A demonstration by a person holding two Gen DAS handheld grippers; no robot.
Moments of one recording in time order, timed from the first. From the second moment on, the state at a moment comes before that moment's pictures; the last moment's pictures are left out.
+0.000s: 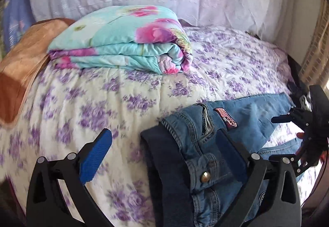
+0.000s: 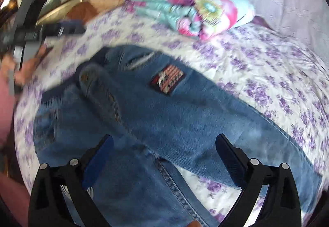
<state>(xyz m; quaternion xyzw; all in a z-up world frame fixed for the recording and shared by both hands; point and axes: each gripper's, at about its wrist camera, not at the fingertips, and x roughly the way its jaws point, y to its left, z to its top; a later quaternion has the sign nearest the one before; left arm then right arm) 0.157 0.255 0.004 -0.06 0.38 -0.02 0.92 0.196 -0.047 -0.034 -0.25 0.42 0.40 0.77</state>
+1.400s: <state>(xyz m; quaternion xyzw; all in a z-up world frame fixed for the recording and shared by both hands) 0.298 0.233 -0.065 0.06 0.56 -0.36 0.74 0.337 -0.001 -0.056 -0.33 0.51 0.52 0.60</state>
